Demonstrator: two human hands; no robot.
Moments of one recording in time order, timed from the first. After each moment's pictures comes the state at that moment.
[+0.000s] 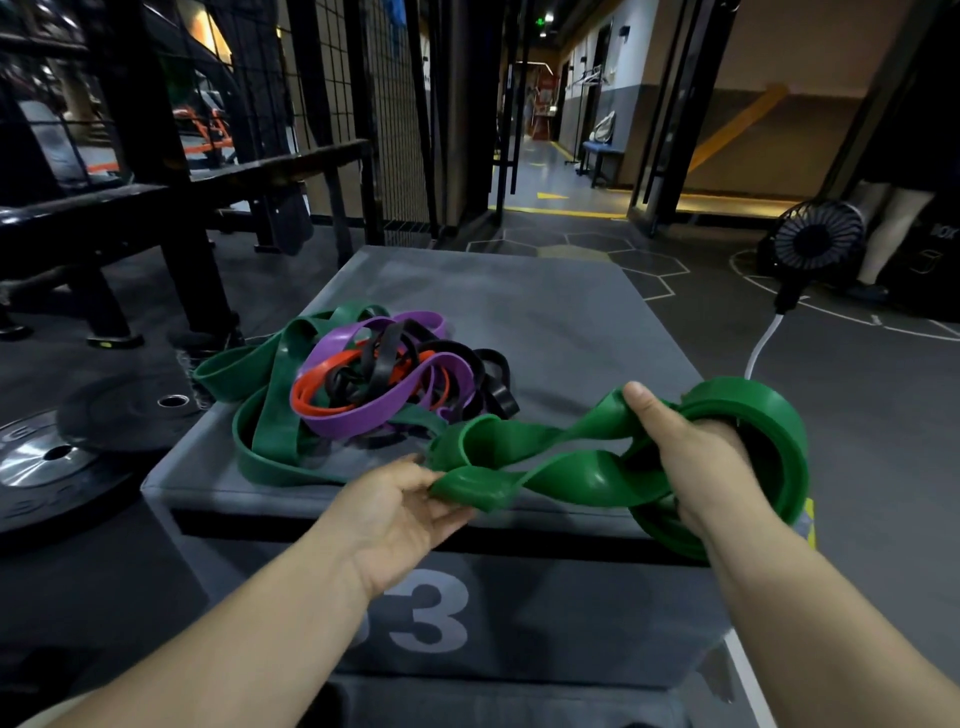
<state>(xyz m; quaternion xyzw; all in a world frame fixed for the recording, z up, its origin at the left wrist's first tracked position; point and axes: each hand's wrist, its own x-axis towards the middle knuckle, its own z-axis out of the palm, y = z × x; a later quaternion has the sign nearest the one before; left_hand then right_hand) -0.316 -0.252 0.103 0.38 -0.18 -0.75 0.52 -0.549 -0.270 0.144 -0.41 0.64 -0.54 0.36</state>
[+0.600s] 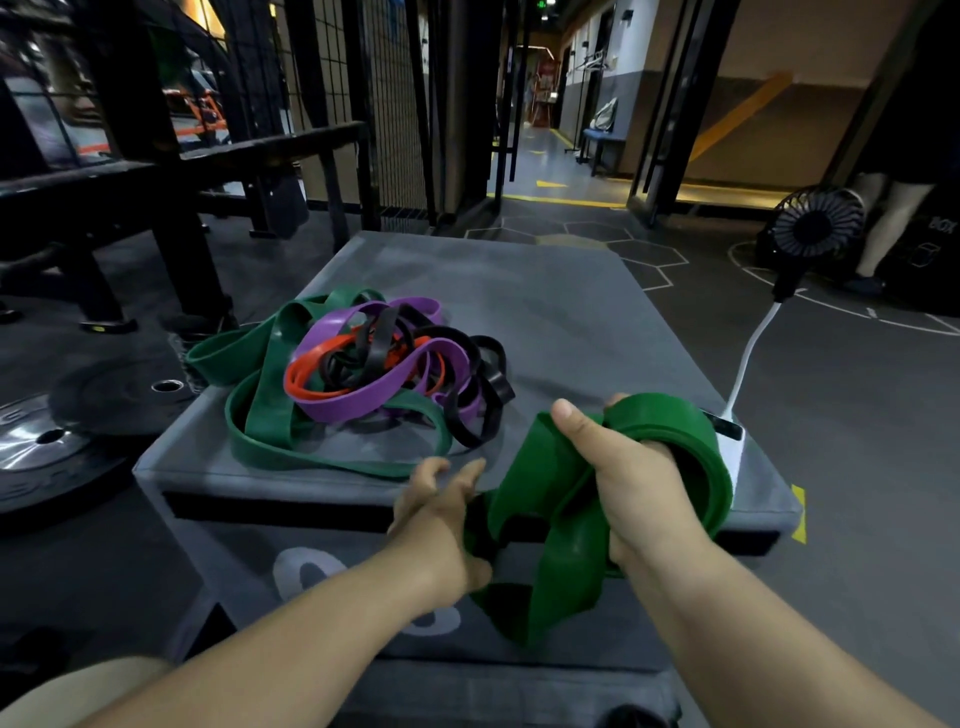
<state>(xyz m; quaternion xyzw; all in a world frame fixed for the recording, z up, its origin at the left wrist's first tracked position) -0.345 -0.254 0.055 0.66 -0.70 -0.26 0.14 -0.500 -0.242 0.127 -0.36 0.41 -0.62 0.56</state>
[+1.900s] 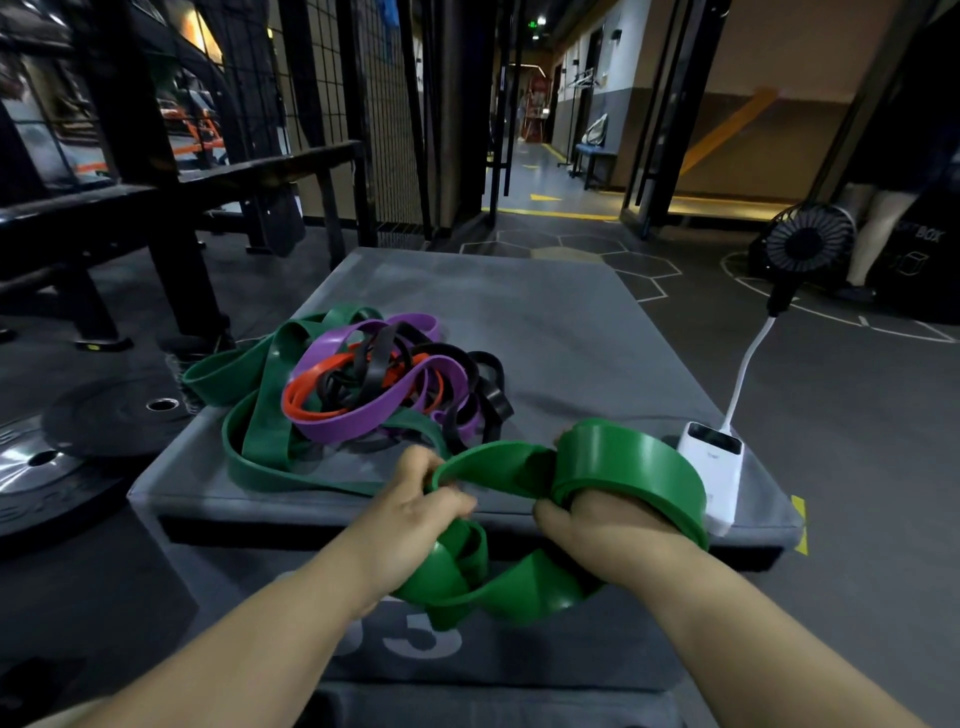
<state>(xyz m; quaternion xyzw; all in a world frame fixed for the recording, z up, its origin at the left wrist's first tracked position) -0.317 -0.240 0.103 0.55 -0.57 -0.49 0.36 -0.511 -0.247 0.128 -0.75 0.65 -0.07 0.15</state>
